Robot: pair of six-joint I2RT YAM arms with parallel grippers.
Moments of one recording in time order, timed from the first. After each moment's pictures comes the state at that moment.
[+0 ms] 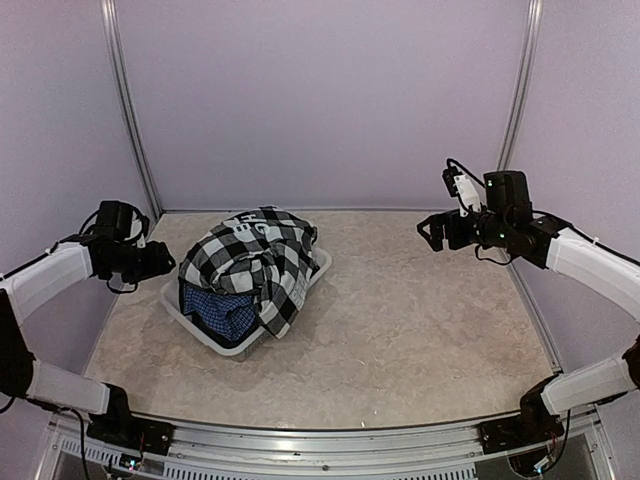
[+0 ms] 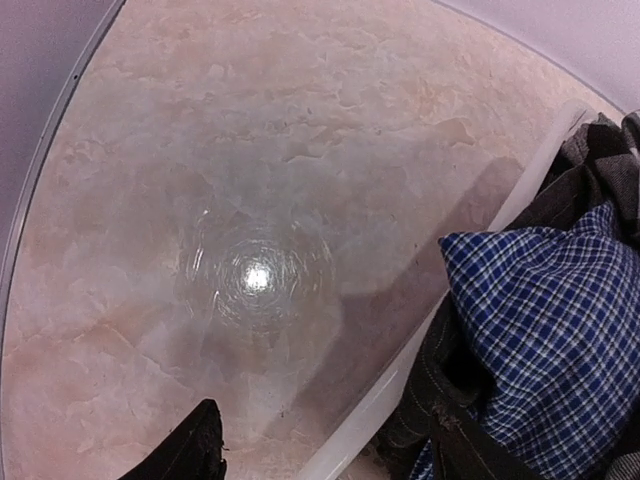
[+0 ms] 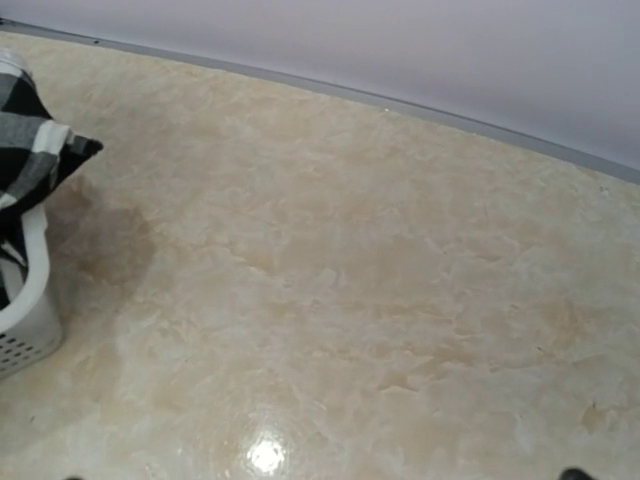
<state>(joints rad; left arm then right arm) -0.05 1.23 0.87 -0.46 0.07 -0.29 0.41 1.25 1.02 -0.25 -0.06 0.03</state>
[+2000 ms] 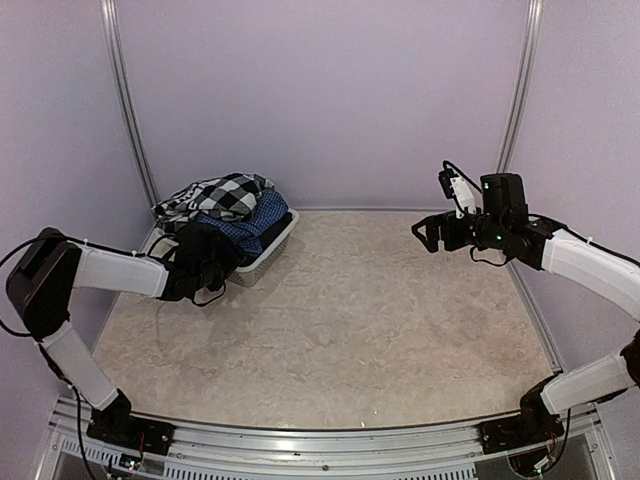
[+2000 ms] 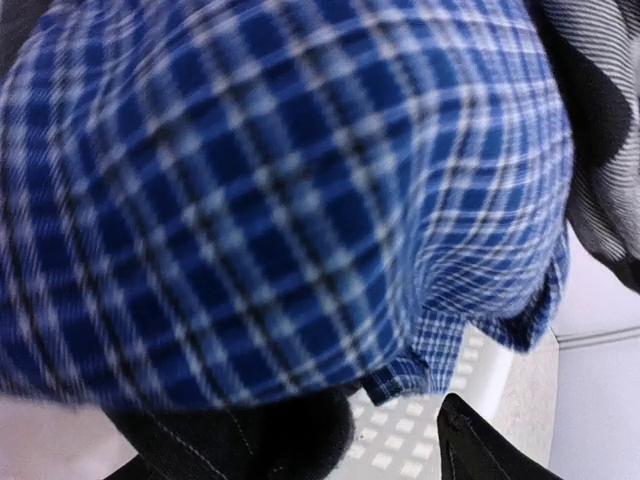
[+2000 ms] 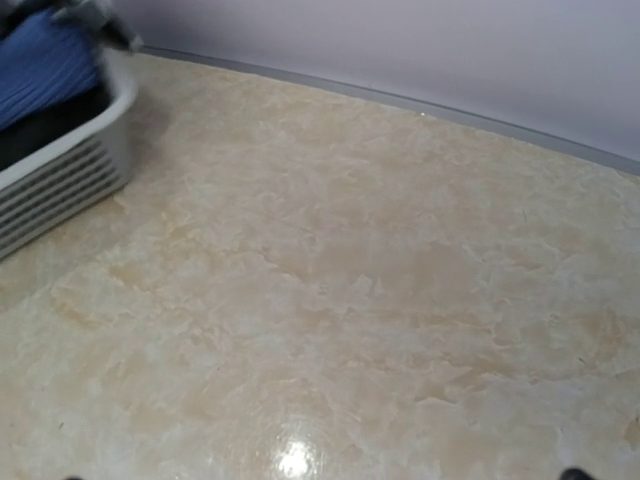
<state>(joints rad) -0.50 1.61 0.77 0.26 -0.31 -1.09 0.41 1.28 1.00 -0.19 -0.12 0.05</state>
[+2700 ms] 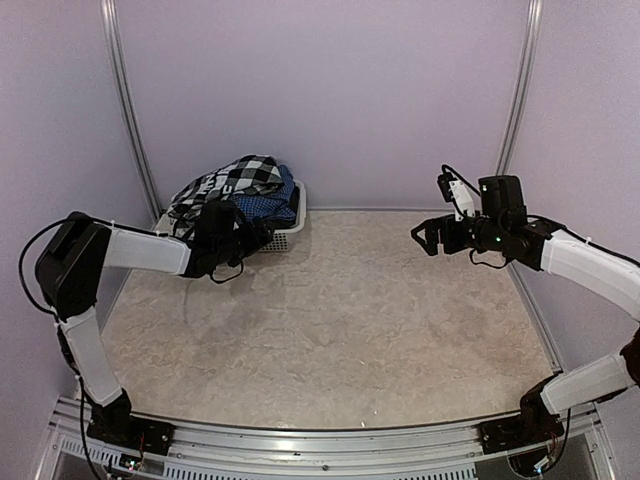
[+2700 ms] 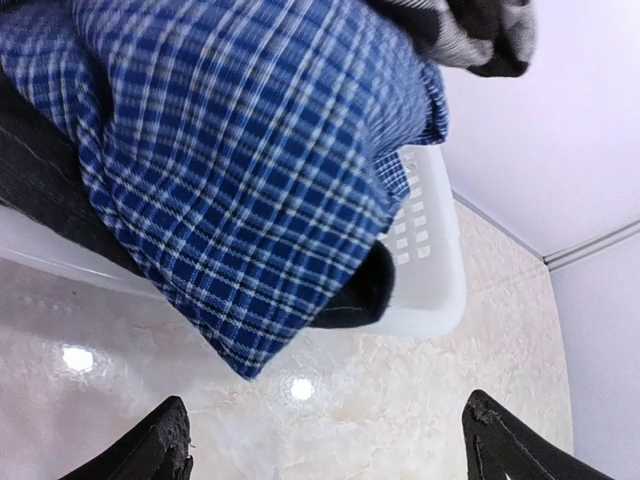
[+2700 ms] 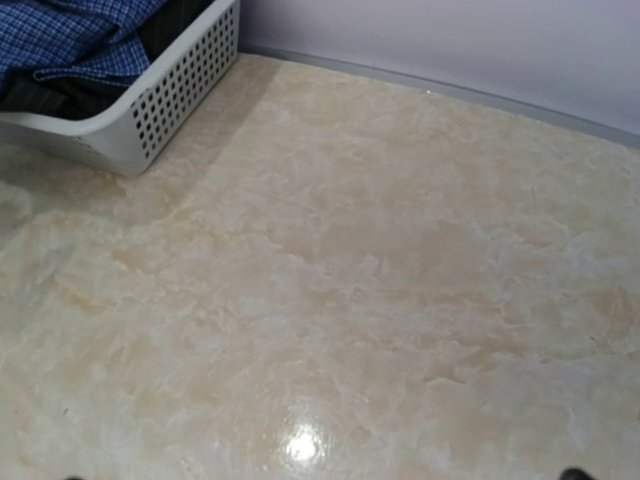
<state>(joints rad) -0.50 1.86 1.08 0.31 -0.11 -0.80 0.42 1.28 1.00 -0.21 -0.13 0.06</state>
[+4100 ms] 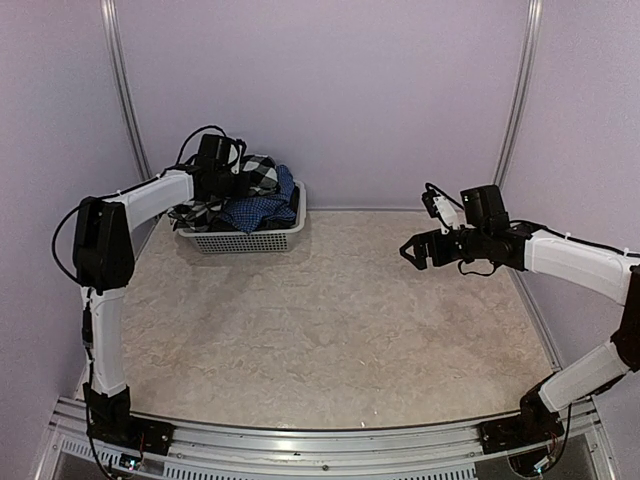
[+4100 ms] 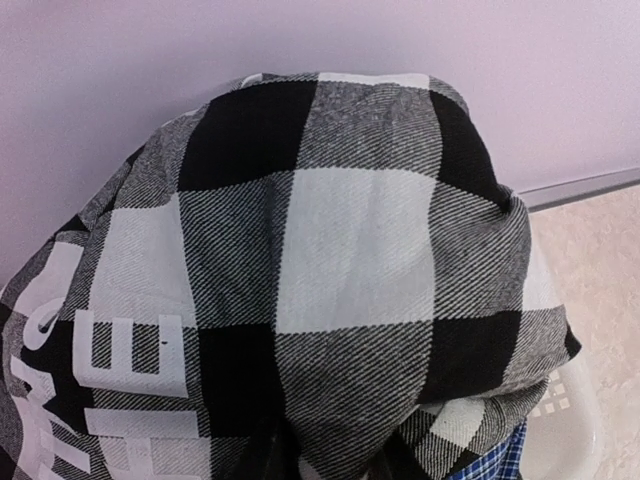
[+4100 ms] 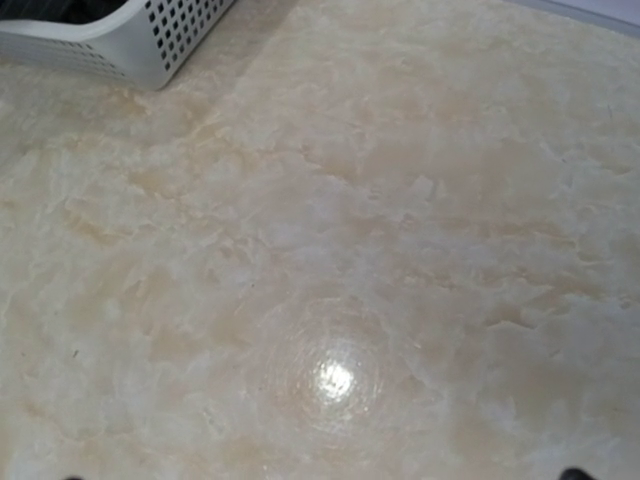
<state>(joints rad) -0.32 2.16 1.94 -0.34 -0.10 -0.04 0.44 1.39 0.99 -0.21 -0.18 0.07</state>
